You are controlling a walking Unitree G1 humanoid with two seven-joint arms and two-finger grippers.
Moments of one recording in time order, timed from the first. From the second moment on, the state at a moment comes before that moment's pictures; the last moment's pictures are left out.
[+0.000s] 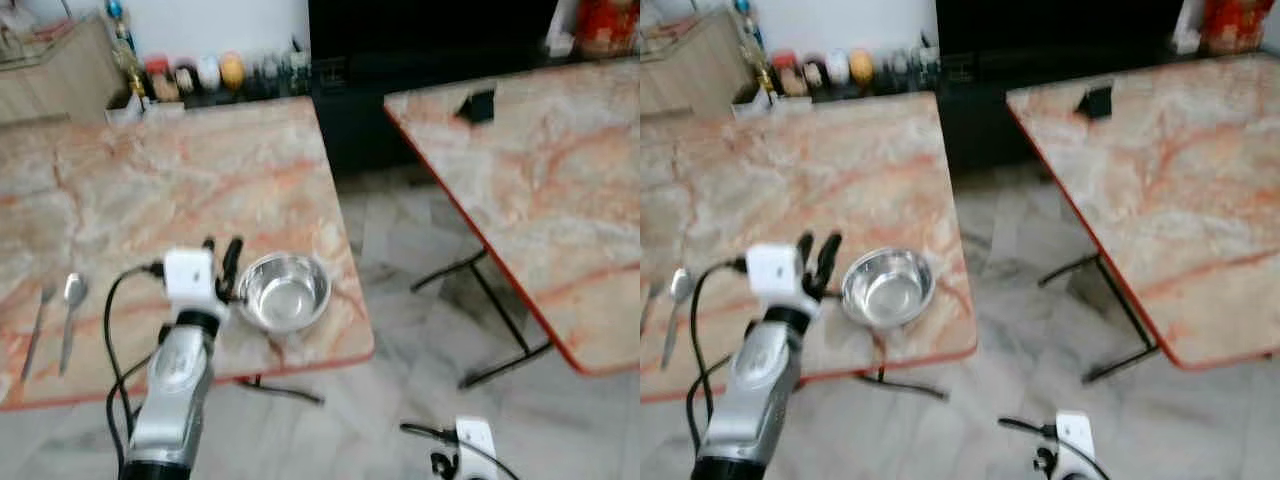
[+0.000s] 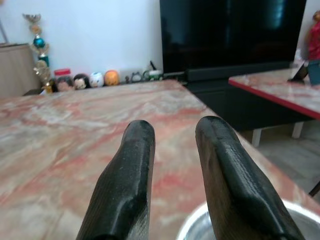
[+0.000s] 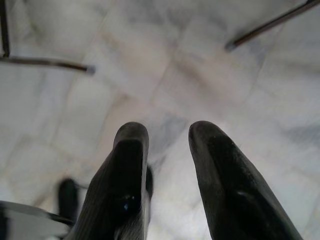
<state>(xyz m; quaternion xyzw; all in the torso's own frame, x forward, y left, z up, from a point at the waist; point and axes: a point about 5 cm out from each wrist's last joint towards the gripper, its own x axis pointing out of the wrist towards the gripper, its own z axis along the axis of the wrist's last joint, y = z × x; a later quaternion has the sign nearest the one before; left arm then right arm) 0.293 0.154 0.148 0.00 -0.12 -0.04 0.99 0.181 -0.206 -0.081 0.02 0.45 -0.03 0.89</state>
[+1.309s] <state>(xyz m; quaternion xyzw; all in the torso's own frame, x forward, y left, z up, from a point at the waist) 0.292 0.151 0.126 -0.12 0.15 -0.15 0.97 0.178 -0.201 -0.084 0.03 0.45 -0.03 0.89</state>
